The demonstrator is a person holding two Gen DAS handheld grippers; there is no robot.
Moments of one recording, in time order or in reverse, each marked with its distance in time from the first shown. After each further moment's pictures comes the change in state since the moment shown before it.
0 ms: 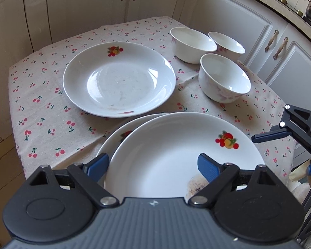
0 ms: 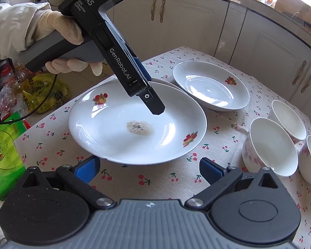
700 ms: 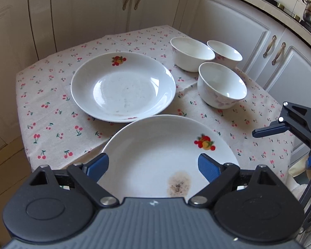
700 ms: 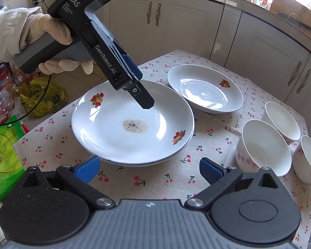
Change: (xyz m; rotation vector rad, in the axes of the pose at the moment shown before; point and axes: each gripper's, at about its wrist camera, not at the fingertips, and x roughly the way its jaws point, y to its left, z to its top) left arm -0.020 -0.001 -0.004 0.010 -0.058 0.023; right arm -0.010 -0.007 0.001 0.012 -0.029 -0.026
